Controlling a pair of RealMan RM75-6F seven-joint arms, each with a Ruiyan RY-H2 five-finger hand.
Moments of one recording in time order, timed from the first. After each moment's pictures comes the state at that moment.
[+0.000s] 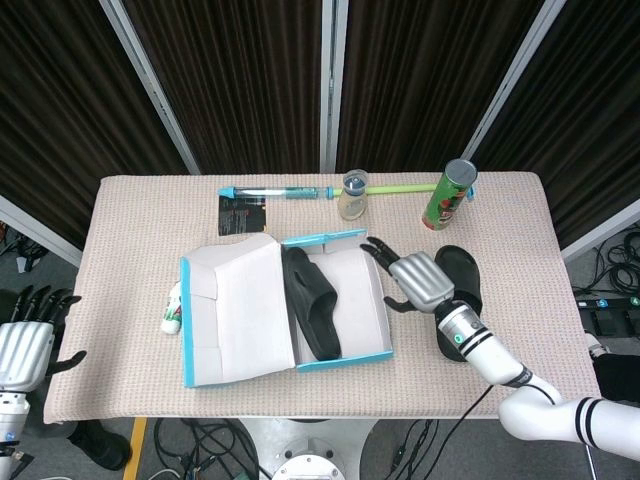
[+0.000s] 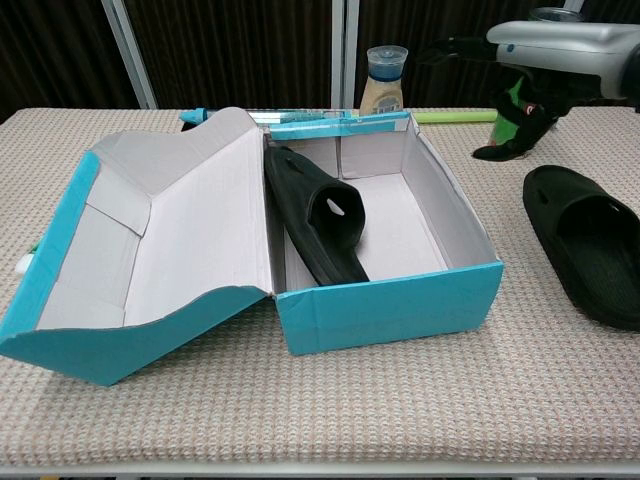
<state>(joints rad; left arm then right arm) -0.10 -1.14 -0.03 -1.57 1.49 1.47 0.10 0.78 -1.24 0.14 -1.66 -1.17 0.90 -0.21</state>
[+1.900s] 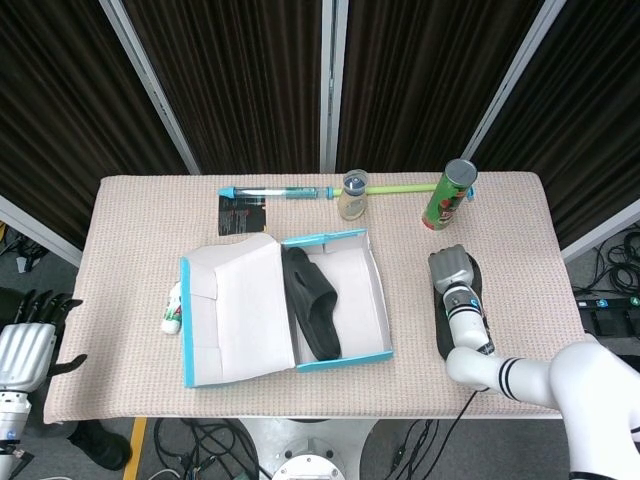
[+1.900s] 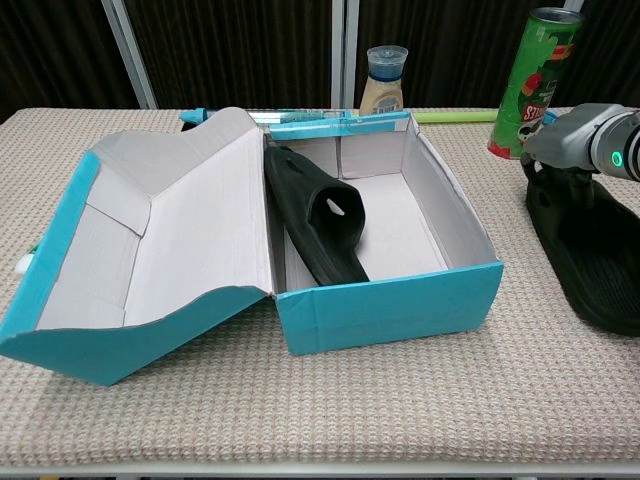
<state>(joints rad) -0.11 -1.14 -0.02 -1.56 1.46 1.42 0.08 1.09 -1.52 -0.09 -1.33 -0.24 0.93 -1.08</state>
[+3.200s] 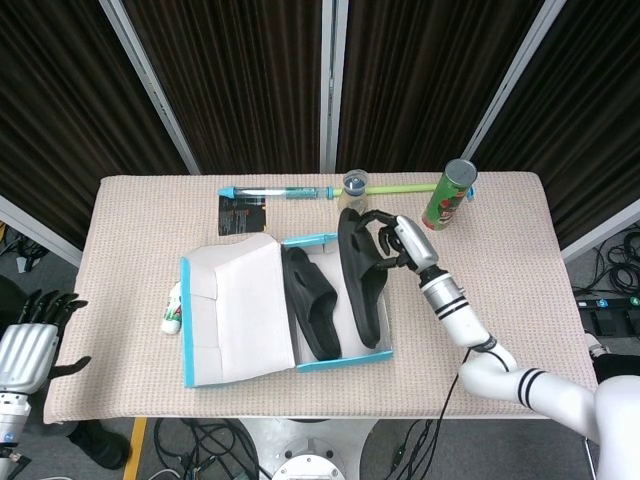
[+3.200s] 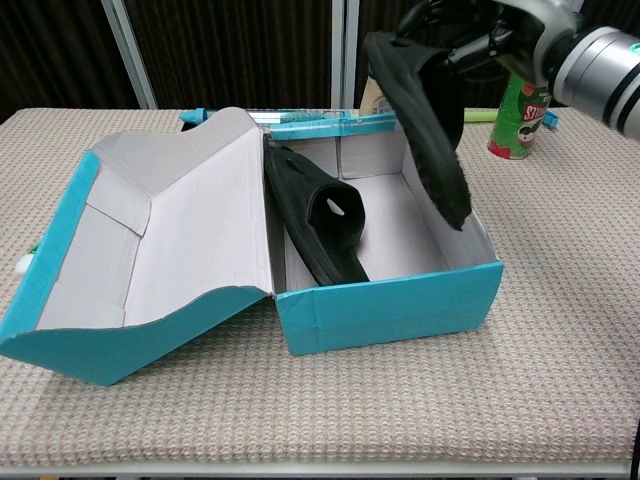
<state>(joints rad) -0.11 -1.10 -0.01 -1.61 1.49 1.42 0.05 0.83 -1.59 0.25 -1.18 -1.31 0.98 0.78</state>
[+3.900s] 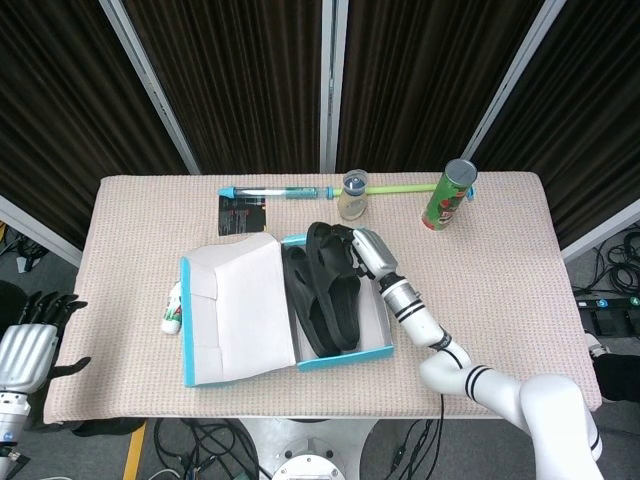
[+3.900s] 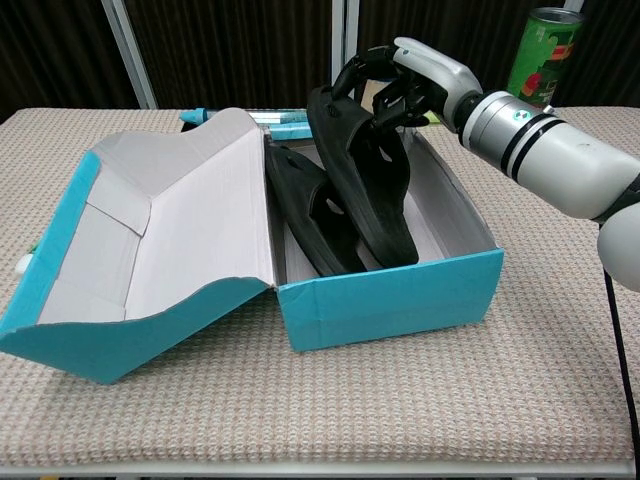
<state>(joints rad) -0.11 -1.11 -0.01 -1.58 1.49 1.41 0.01 0.92 -1.85 0.25 -0.87 -1.38 0.95 0.72</state>
